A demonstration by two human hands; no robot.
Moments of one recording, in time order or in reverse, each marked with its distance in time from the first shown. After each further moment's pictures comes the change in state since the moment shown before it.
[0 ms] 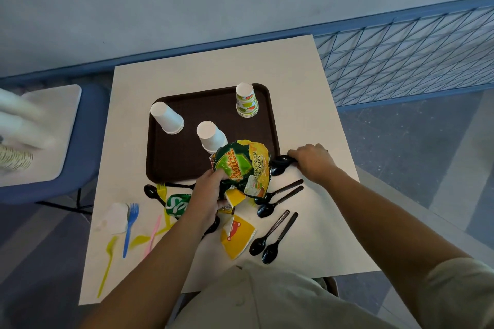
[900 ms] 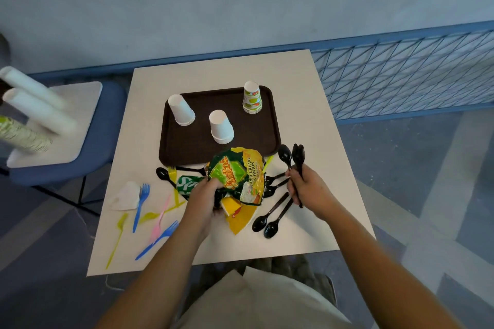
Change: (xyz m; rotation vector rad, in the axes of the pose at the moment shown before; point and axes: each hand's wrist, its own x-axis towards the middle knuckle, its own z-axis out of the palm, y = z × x) left_hand -0.084 -0.051 -0.047 -0.087 0.007 0.074; right_hand -0.151 -0.116 -0.051 1.400 0.084 0.344
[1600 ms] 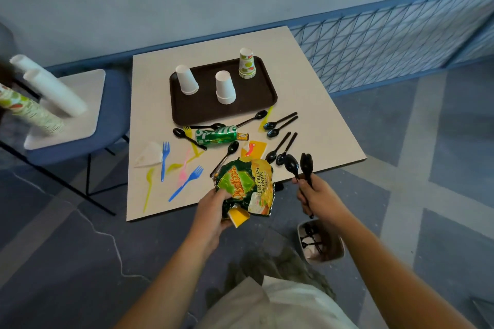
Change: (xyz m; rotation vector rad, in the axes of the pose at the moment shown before) left_hand -0.125 -0.125 -0.144 0.106 -0.191 0.002; right_hand -0.224 0.080 0.116 0.186 0.140 0.059
